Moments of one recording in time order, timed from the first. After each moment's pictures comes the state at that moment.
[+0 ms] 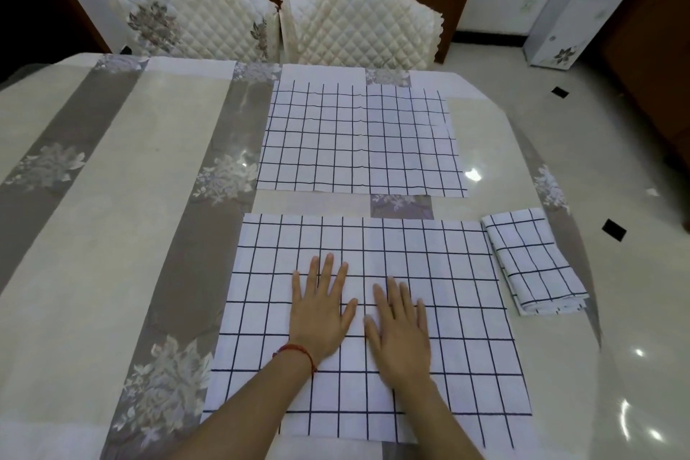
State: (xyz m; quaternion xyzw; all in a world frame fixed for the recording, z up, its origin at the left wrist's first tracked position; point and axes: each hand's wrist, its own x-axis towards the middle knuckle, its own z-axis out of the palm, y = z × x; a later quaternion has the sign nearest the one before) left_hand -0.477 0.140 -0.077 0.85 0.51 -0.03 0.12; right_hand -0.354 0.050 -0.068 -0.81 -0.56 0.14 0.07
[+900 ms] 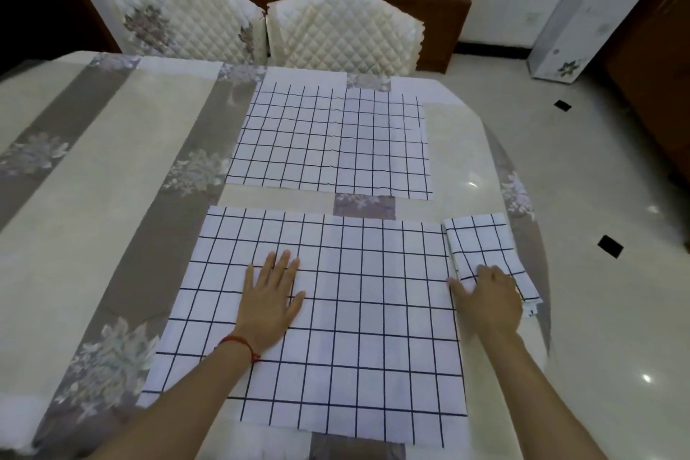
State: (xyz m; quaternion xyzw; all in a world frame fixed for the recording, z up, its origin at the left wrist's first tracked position) left_hand -0.475 0.135 -0.075 0.84 0.52 -0.02 0.13; right_hand -0.140 0.037 -0.031 -0.91 -0.39 0.10 0.05
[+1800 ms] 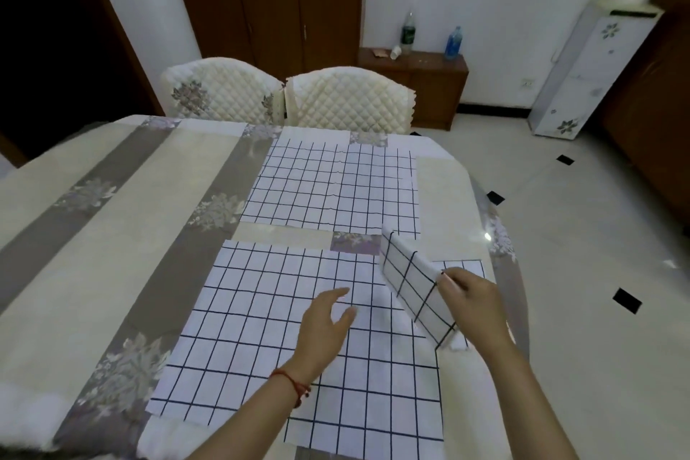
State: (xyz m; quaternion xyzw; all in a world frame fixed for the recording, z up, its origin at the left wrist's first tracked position) left_hand -0.378 0.067 0.033 0.66 0.54 0.28 0.44; right_hand -0.166 0.021 0.094 -0.74 -0.48 0.22 0.41
